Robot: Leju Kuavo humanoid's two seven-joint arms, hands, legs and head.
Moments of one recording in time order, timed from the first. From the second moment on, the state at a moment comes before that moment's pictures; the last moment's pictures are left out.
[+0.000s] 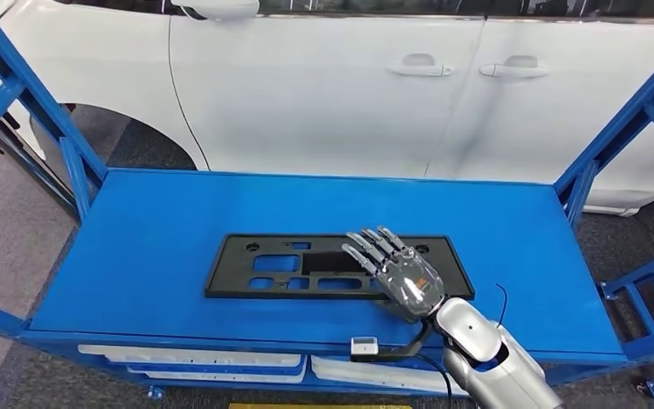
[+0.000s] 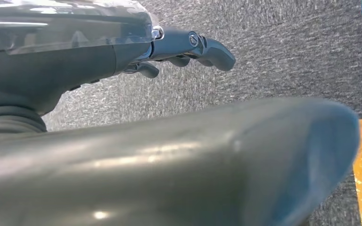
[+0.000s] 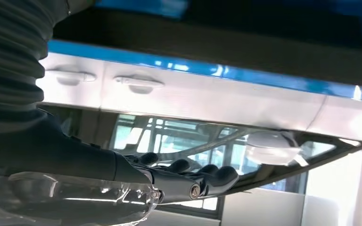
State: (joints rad) left arm -0.09 -0.19 1.13 -0.19 -1.32 0.12 -0.11; right arm -0.27 -0.31 0.49 -1.30 1.26 -0.34 -0.28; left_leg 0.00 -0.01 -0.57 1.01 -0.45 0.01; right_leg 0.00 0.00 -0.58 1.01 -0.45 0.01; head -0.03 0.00
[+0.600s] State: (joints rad) left arm -0.09 -0.19 1.13 -0.19 -1.31 0.13 -0.11; right arm -0.34 -0.29 0.50 -1.20 1.35 -0.31 -0.21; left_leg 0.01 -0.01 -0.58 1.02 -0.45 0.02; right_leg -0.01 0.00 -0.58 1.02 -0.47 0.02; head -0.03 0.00
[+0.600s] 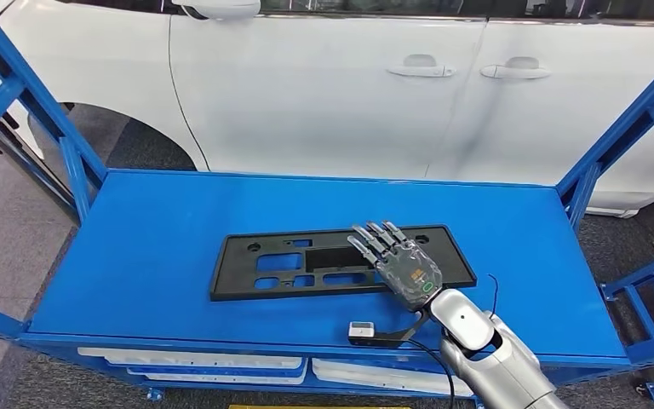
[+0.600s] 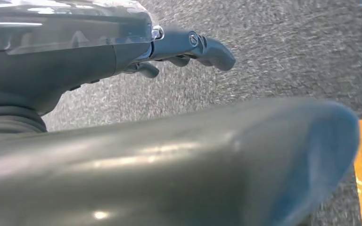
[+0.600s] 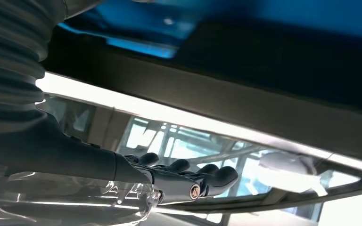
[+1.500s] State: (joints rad) left arm -0.10 -0.19 1.13 -0.19 -1.31 0.13 -0.12; right arm -0.72 -0.13 0.66 -0.74 1.34 -0.18 -0.20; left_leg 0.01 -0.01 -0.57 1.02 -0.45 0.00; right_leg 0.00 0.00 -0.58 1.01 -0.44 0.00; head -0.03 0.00
